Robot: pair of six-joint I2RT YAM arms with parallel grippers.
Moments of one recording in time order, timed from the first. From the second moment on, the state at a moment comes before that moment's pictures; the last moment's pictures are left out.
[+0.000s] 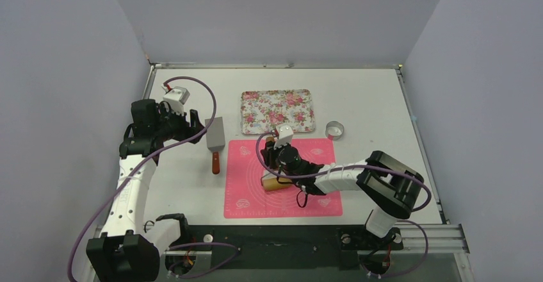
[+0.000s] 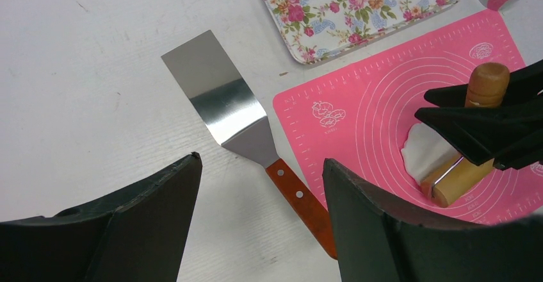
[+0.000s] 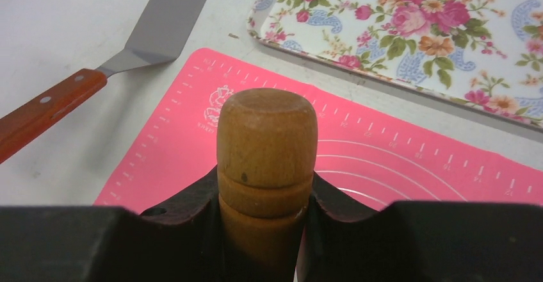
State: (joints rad) left arm 0.08 1.04 0.93 -0.52 0.50 0.11; right arm 0.97 1.66 0.67 0.65 0.37 0.34
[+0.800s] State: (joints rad) left arm 0.08 1.04 0.94 -0.52 0.50 0.11; right arm 0.99 1.52 0.71 0.54 0.41 0.28
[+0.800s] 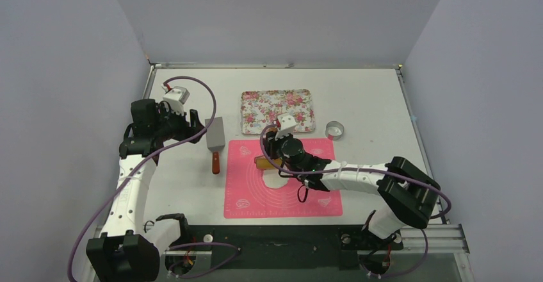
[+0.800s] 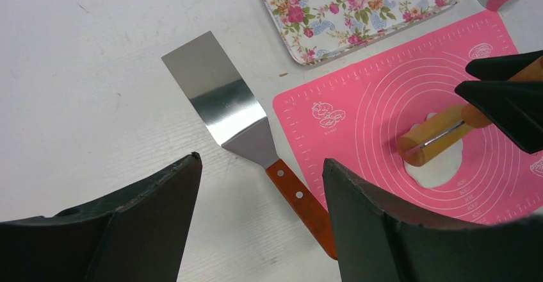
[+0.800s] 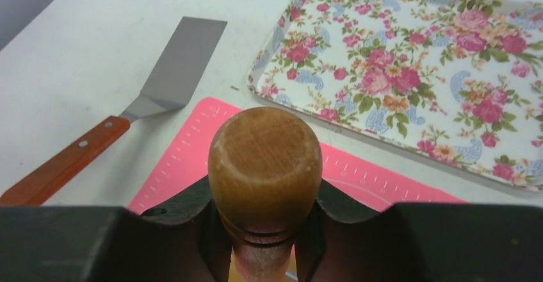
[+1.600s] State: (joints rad) left arm 0.08 1.04 0.93 -0.52 0.60 0.12; right arm 1.04 1.66 0.63 0.68 0.39 0.36
